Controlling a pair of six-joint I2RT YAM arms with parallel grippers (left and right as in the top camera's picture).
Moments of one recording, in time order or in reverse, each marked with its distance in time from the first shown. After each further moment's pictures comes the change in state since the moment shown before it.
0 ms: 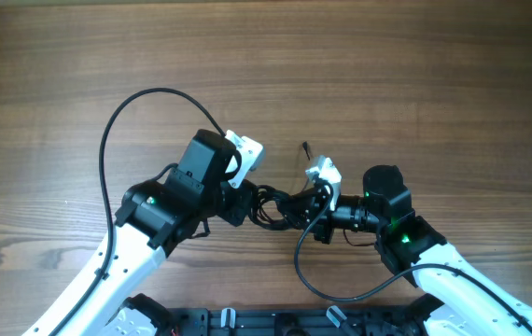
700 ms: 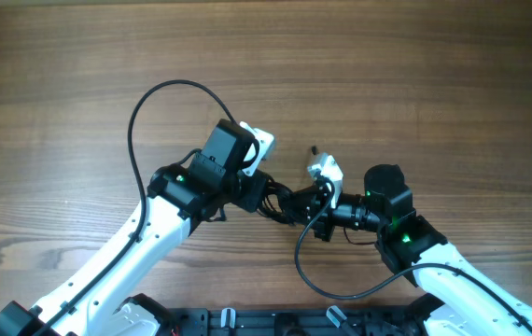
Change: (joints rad) left arm -0.011 0.166 -0.001 0.127 -0.021 -0.062; right arm -0.007 0.000 0.000 0.005 0.023 0.004
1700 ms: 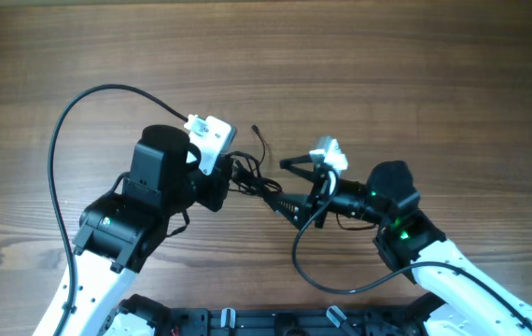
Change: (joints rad) left arm 0.165 -0.311 -0.001 -0.021 0.070 0.139; right arm 0.029 0.000 0.056 0.185 0.063 0.068
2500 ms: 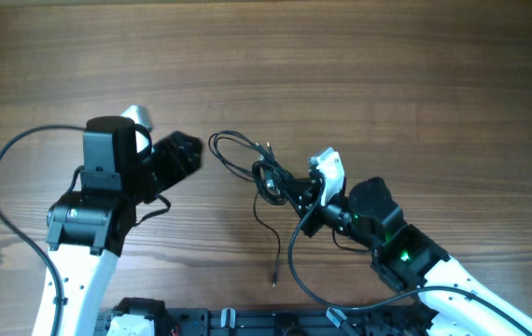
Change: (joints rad) left arm 0.301 0.015 -0.002 -0.062 0.100 -0.640; right arm 0.181 -0.138 0.017 -0.319 0.478 0.051
